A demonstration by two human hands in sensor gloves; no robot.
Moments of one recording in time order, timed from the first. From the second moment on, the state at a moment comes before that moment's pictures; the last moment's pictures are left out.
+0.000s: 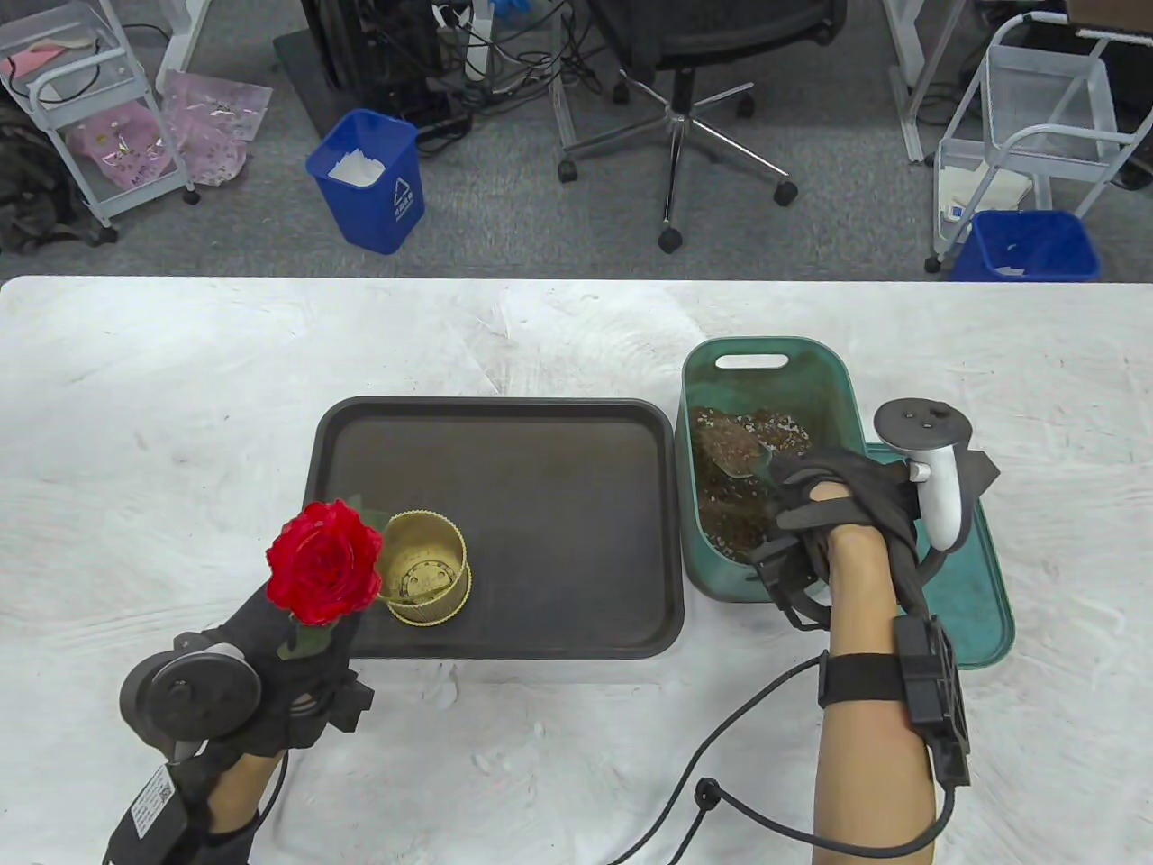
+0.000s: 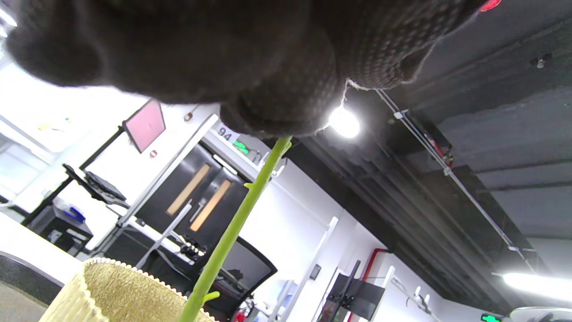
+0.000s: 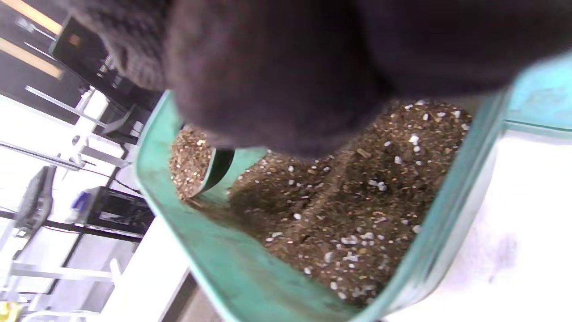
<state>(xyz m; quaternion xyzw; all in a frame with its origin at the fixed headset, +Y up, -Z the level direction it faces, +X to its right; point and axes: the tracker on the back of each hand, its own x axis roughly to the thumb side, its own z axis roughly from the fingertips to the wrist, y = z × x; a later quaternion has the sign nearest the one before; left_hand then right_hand) -0.289 -0.647 -0.171 0.26 -0.14 0.35 0.89 0.221 -0.611 -0.286 -0.29 0.19 0.81 0.47</state>
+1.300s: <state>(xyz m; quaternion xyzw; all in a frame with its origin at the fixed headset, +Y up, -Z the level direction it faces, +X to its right) -0.289 -0.646 -0.170 0.27 -0.14 0.32 0.90 -0.018 -0.629 -0.279 0.01 0.30 0.90 0.31</state>
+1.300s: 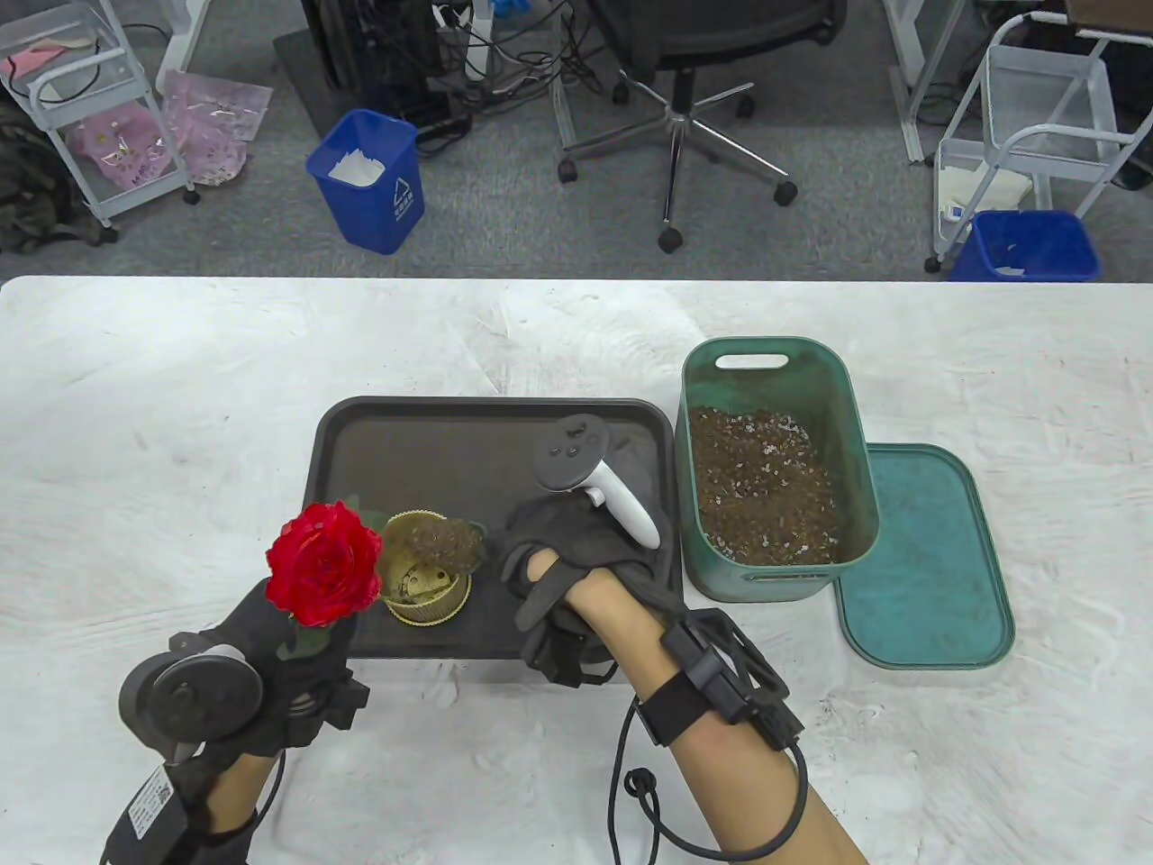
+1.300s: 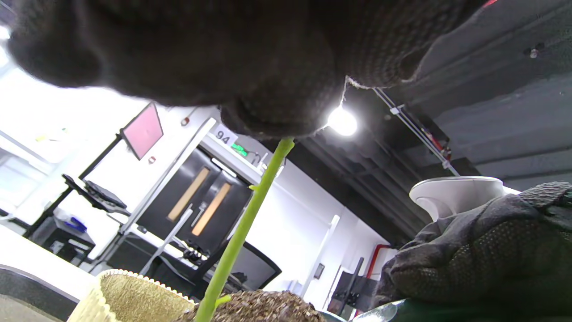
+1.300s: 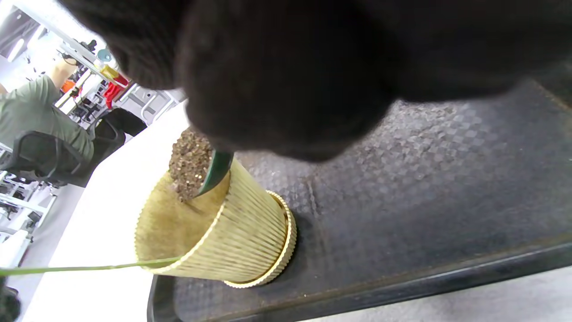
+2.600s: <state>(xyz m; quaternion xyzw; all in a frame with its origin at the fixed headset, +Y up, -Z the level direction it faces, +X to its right) -0.288 -0.645 -0.170 0.27 -0.14 0.32 0.90 -0.074 -0.564 -0.220 0.12 -0.04 0.99 -0.03</state>
